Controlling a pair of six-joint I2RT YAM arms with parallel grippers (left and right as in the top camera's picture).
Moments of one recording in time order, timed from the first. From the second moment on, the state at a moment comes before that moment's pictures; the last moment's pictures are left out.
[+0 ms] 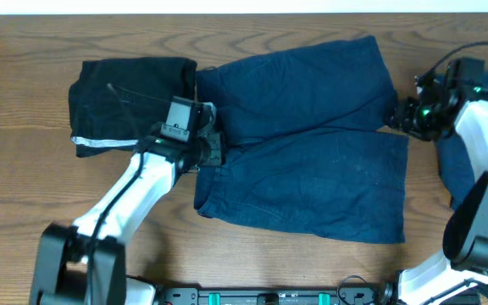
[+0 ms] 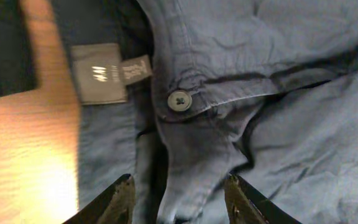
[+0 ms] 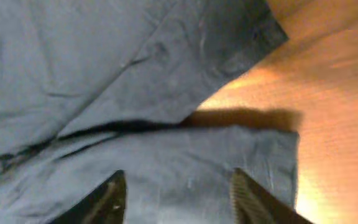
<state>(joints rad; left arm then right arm) -0.30 1.58 0.91 -0.41 0.26 -0.34 -0.25 1.80 1.34 -0.85 -0.34 0.11</state>
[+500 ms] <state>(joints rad) -0.30 1.66 0.91 -0.35 0.41 -0.34 -0.25 1.78 1.32 -0.79 -0.08 0.10</state>
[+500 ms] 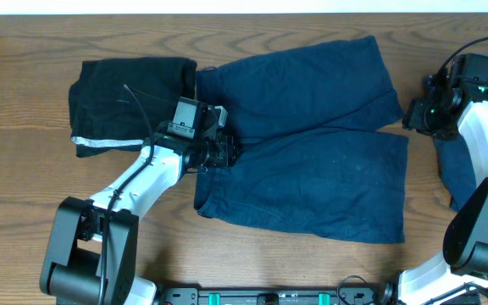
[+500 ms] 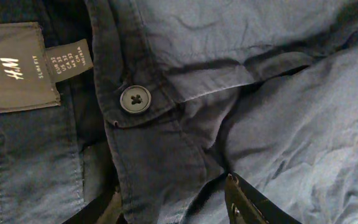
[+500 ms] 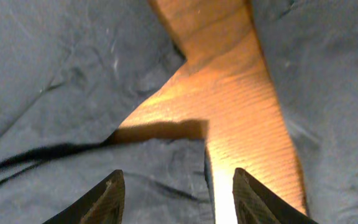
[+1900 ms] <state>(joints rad) -0.30 1.66 0.91 -0.37 0.38 -0.34 -0.28 1.88 1.19 -0.72 -0.08 0.07</state>
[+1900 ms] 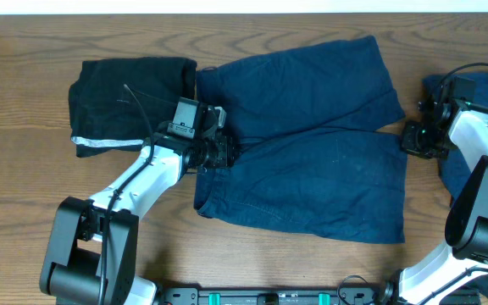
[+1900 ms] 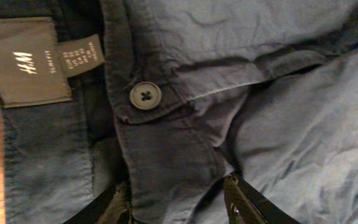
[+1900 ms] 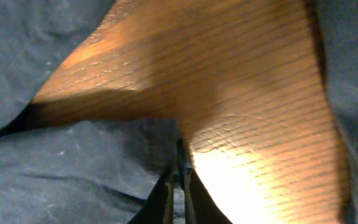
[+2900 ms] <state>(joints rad) -0.30 1.77 0.91 -0.30 0.27 -0.33 -0.29 1.87 1.08 -0.55 -0.15 0.07</state>
